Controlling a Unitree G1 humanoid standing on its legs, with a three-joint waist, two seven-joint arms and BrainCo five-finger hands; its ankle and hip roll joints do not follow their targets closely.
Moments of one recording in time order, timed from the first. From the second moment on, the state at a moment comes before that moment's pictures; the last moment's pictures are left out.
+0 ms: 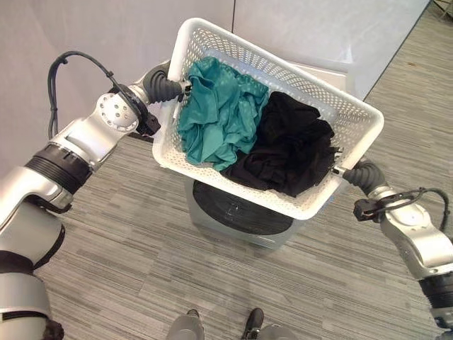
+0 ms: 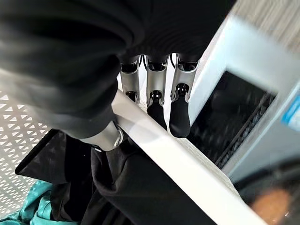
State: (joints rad) left arm -1.30 0.91 -0.96 0.51 -0.43 0.03 -0.03; right arm -0.30 -0.87 0.11 0.05 0.54 0.18 0.04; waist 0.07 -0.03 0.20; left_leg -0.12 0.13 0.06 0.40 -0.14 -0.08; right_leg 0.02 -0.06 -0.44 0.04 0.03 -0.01
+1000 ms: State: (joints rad) left arm -1.53 1.08 -1.20 0.54 -0.43 0.03 -0.14; right arm -0.41 -0.78 0.11 0.07 0.52 0.14 0.03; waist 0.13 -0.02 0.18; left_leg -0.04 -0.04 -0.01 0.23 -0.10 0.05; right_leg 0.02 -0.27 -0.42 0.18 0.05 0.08
